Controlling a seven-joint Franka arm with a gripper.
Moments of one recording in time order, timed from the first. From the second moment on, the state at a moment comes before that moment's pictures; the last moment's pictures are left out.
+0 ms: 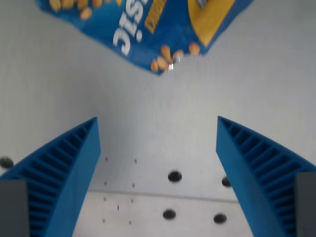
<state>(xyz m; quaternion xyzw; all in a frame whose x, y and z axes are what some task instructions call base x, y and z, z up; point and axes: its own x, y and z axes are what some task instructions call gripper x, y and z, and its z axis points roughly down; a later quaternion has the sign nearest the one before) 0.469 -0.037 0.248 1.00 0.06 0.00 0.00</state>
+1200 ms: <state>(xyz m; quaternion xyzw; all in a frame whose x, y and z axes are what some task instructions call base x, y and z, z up) 0.552 -0.025 0.213 1.00 0.03 0.01 0.00</state>
